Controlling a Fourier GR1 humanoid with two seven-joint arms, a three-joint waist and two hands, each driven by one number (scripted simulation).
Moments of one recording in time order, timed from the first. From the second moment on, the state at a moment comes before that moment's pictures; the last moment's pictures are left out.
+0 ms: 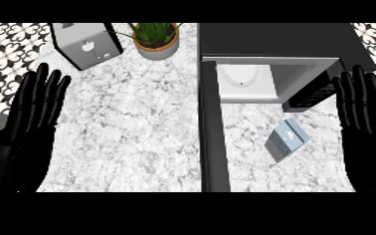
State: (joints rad) left arm 0.02 0.09 -0.02 -2.10 0.01 -0.06 0.00; right arm 0.04 -0.07 0.00 -2.10 0.01 0.01 0.00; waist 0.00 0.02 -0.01
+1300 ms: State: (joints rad) left arm 0.48 0.07 0.09 -2.38 0.32 -0.25 0.08; right arm 0.02 -0.20 0.01 -2.18 -0.06 0.20 0.29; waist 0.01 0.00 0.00
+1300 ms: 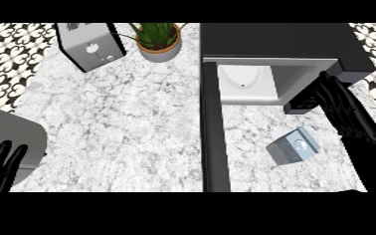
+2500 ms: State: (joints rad) left arm 0.73 0.05 0.24 -2.37 0.42 -0.49 -0.06; right arm 0.13 -0.22 -0.12 -1.50 0.18 0.17 -0.28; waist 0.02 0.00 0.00
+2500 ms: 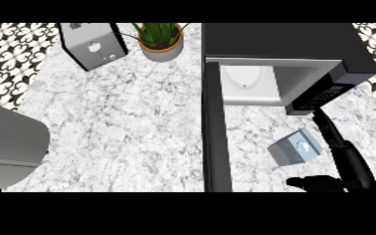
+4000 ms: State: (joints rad) left arm 0.87 0.07 0.33 -2.34 0.57 -0.62 -0.13; right arm -0.26 -0.25 -0.20 -0.55 0.27 0.18 -0.88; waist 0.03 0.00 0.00
